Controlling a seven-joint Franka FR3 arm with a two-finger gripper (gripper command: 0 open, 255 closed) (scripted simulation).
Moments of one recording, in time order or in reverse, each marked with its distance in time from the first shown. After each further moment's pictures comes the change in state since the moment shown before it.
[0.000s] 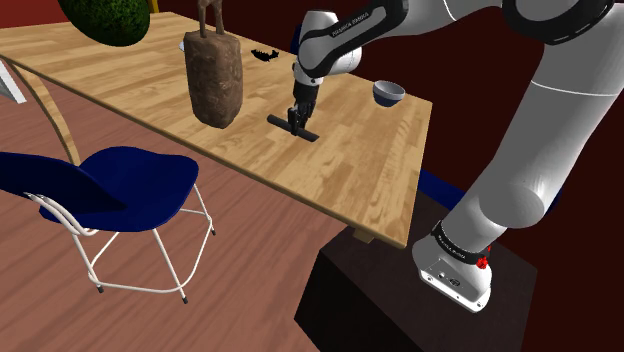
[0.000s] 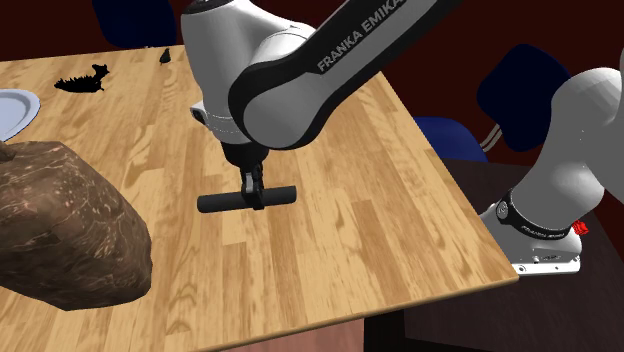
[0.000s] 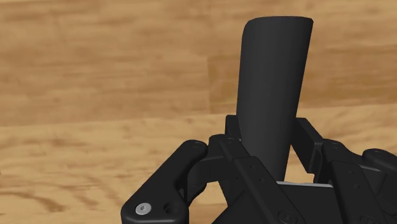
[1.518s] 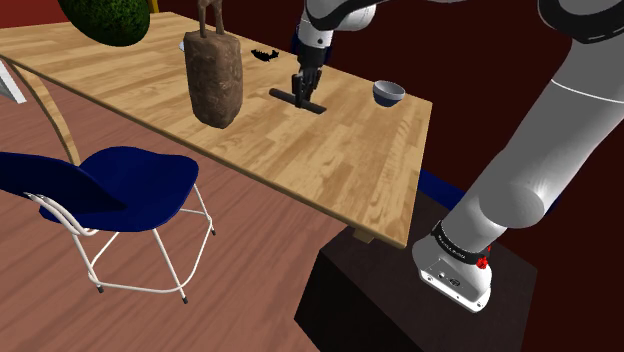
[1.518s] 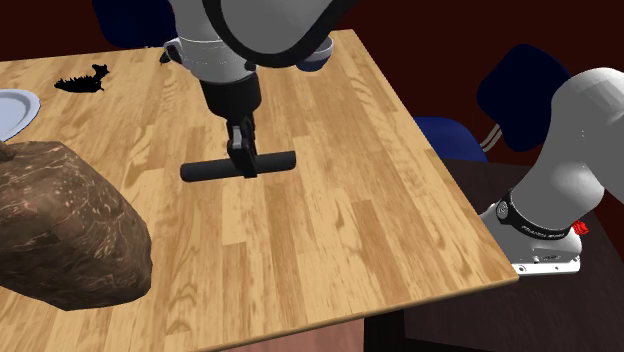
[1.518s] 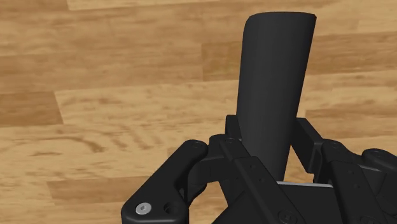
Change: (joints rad) arm 0.000 -0.128 0.000 0.112 -0.009 -0.243 0.021
